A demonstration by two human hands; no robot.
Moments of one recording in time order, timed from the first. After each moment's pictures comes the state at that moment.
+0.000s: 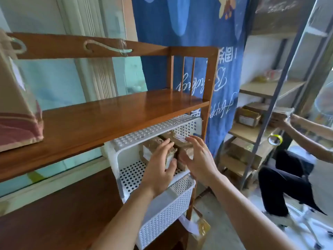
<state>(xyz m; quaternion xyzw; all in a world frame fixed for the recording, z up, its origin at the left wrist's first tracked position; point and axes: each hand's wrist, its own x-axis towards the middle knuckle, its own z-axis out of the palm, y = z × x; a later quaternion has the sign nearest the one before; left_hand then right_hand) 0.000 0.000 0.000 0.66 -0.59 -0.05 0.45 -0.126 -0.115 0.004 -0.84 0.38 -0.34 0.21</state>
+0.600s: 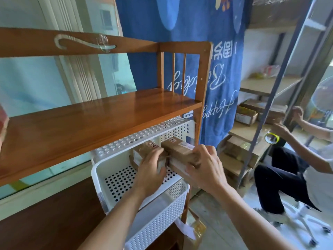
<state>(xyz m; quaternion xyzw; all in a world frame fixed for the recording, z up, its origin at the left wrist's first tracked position) 0.021 -0.052 -0.030 0.73 -0.57 -0.06 0.36 -0.164 -0.134 0.002 -0.81 0.47 -0.30 0.18</state>
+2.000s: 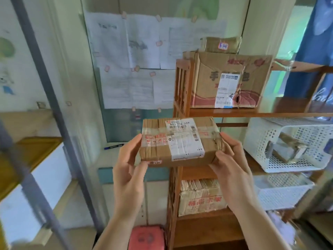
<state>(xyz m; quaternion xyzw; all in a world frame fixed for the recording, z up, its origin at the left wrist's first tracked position) 0.052 0.658 0.056 0.52 -0.29 0.13 0.79 -0.044 0.465 0.078 -0.56 0.05 -0.34 0.75</state>
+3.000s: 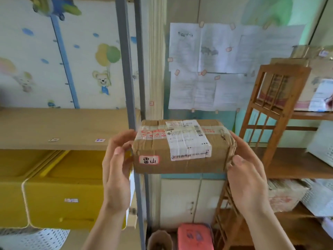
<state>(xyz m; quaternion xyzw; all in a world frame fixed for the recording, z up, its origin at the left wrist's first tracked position) 0.169 1.028 0.077 0.49 -0.30 0.15 0.81 0.069 0.800 0.079 -0.58 -0.10 -0.37 0.72</state>
